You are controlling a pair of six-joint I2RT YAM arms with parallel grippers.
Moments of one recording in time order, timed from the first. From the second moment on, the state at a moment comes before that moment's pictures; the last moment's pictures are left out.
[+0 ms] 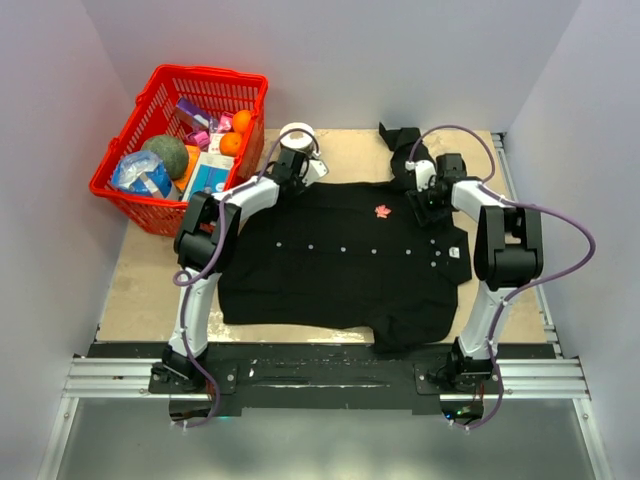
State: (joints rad) left arm -0.43 2.26 1.67 -0.24 -0.27 0.65; right arm 0.02 1.98 1.35 -0.45 -0.14 -0.41
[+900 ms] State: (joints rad) left arm -0.46 1.94 1.55 -0.45 0.38 0.45; right arm 0.13 2.01 1.47 -0.48 -0.48 -0.63
